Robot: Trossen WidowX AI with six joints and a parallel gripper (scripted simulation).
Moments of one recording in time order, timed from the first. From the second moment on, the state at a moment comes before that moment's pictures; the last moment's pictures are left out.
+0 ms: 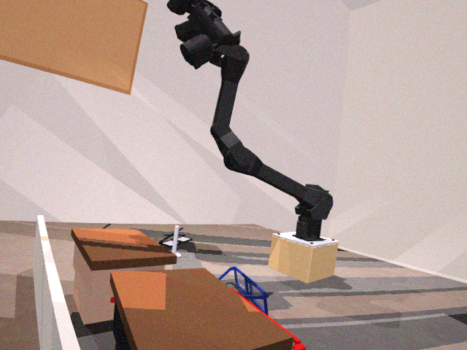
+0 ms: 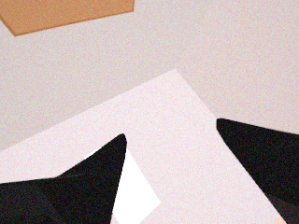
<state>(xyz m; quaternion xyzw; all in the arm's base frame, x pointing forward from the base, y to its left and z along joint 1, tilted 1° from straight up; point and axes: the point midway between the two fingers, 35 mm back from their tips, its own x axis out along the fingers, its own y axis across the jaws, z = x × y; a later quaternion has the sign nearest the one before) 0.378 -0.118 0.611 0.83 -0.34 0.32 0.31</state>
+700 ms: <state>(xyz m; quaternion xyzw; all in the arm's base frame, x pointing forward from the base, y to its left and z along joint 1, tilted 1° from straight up) 0.248 -0.156 0.667 0.71 -0.46 0.40 0.36</state>
